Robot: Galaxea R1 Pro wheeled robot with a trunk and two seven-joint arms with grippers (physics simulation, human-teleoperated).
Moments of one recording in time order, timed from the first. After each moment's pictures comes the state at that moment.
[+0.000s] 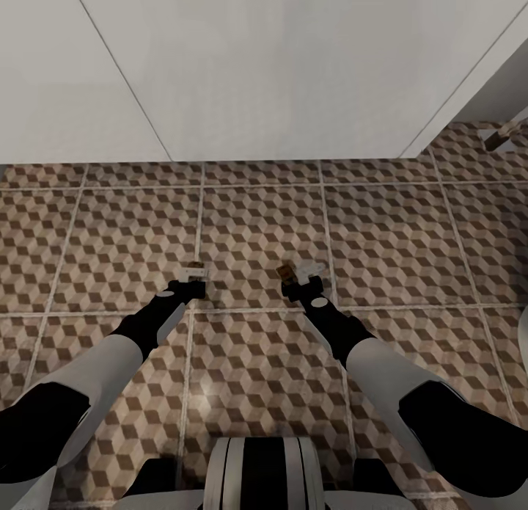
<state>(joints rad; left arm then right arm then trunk) -1.09 0.06 -0.42 -0.45 0.37 0.16 0.11 -1.09 0.12 0.47 -0.39 -0.10 0.03 -0.17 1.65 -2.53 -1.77</state>
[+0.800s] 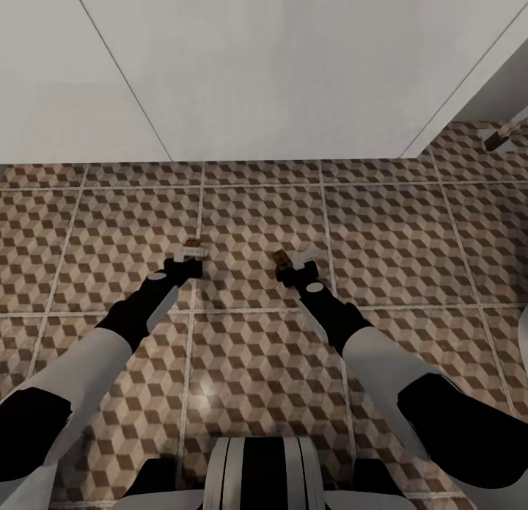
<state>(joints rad) -1.09 0.12 -0.42 -0.67 0.37 0.23 0.11 -1.13 0.14 0.47 -0.47 -0.10 0.08 -0.18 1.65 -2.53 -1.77</state>
